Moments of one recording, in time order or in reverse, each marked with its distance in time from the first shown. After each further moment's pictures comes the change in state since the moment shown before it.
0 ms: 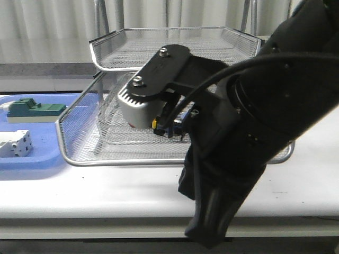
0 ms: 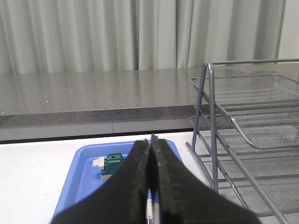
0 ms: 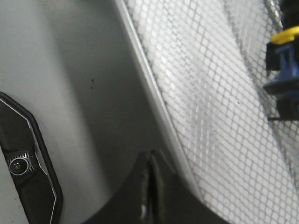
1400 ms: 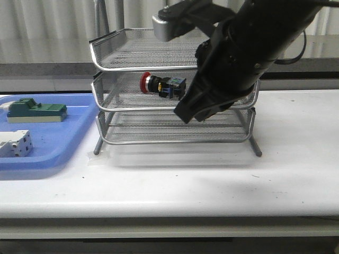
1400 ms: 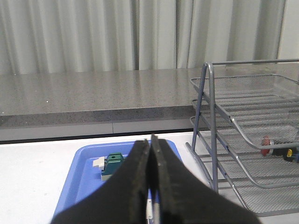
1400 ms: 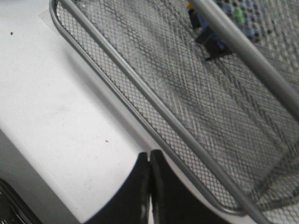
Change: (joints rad) left arm 0.000 0.000 0.000 0.000 0.000 0.000; right arm -0.237 0.087 -0.265 0.105 0.080 -0.002
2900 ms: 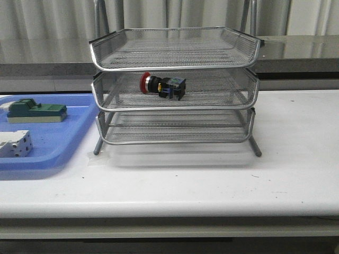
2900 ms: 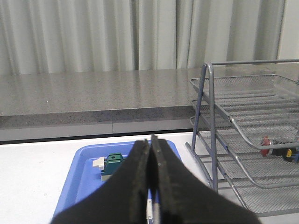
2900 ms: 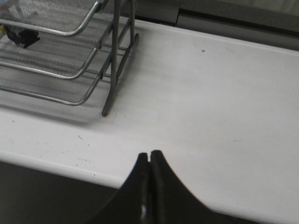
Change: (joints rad) left arm 0.000 0.000 0.000 0.000 -0.001 0.000; right arm -0.378 -1.270 0.559 0.025 0.269 0.178
